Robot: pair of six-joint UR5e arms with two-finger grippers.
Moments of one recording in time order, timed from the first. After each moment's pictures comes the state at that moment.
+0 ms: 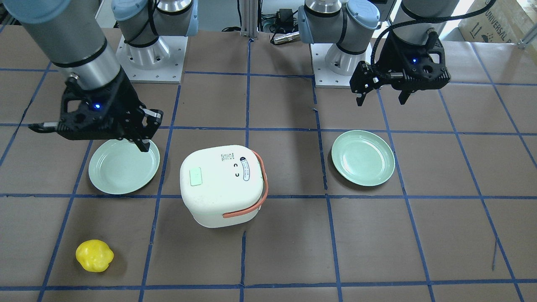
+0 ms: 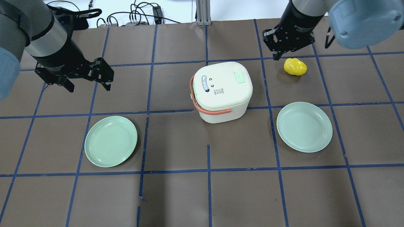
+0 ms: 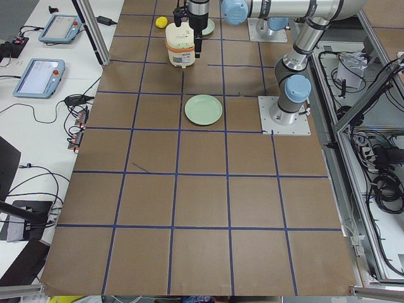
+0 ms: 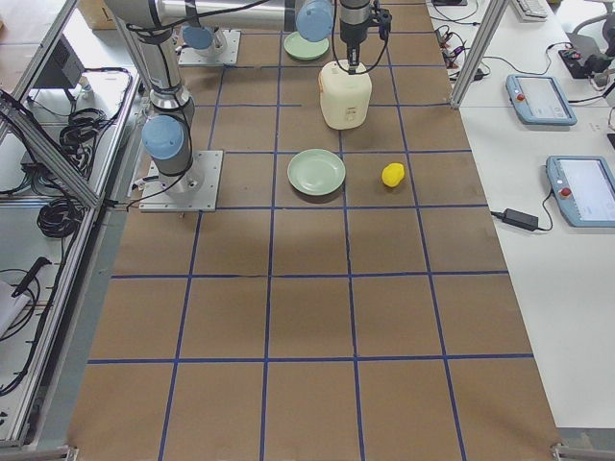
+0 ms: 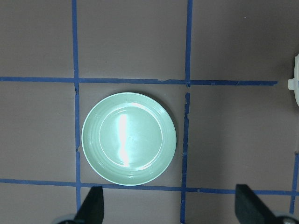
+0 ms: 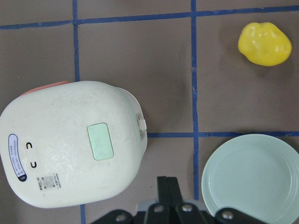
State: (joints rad) left arm -1.51 -1.48 -1.67 -1.53 1.62 0.03; right arm 1.62 -1.42 1.52 -1.77 -1.47 0.05
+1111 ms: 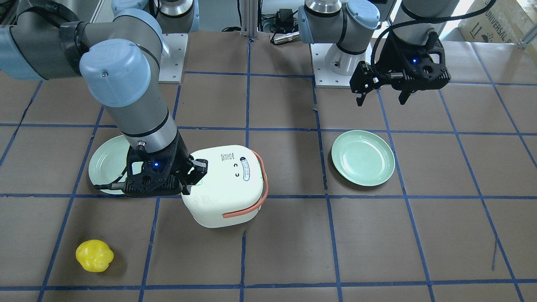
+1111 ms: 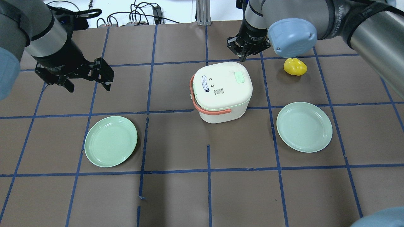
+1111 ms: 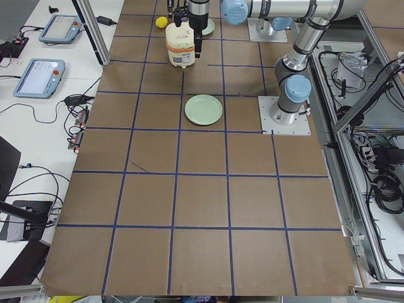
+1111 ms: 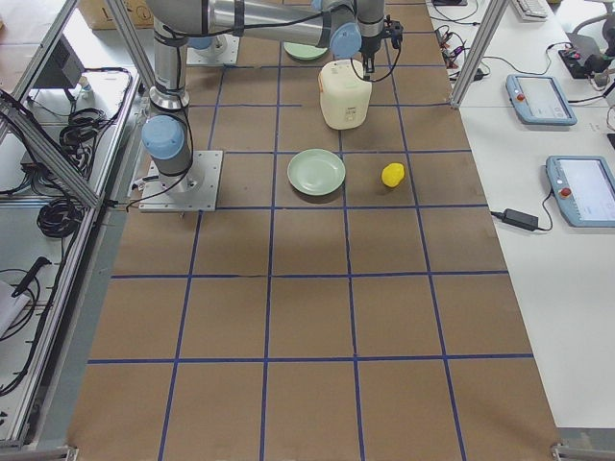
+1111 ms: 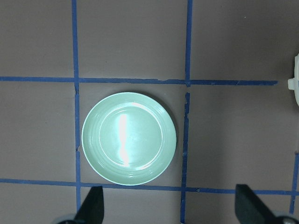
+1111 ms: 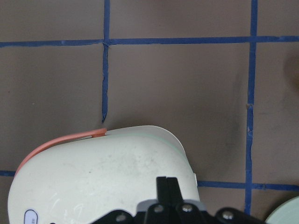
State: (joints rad) left arm -1.51 -1.48 -1.67 -1.53 1.62 0.03; right arm 1.72 -1.25 1.48 -1.94 -1.47 0.13
